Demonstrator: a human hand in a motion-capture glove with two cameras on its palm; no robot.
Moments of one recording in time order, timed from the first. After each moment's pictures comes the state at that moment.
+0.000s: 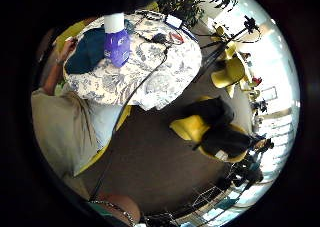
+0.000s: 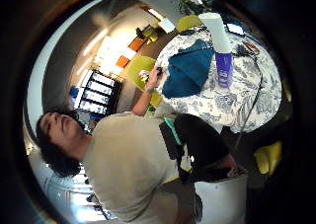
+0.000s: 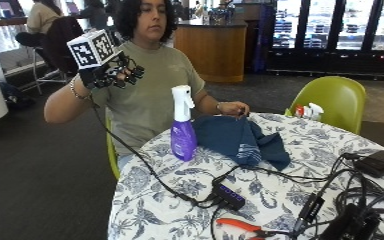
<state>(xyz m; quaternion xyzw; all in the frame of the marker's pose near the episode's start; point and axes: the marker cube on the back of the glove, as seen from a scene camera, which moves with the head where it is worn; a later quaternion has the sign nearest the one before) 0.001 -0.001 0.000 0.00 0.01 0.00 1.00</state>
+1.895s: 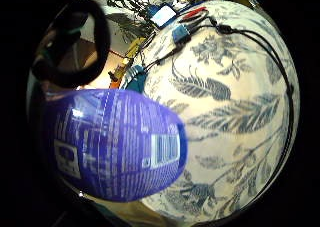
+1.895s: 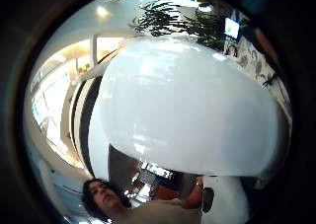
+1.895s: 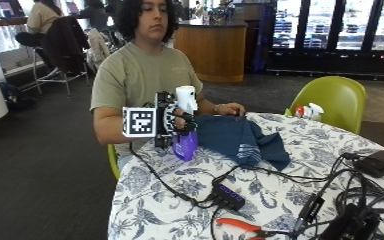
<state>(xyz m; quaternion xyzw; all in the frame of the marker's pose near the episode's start) 0.042 -0.191 0.151 0.32 -0.42 0.22 0.82</state>
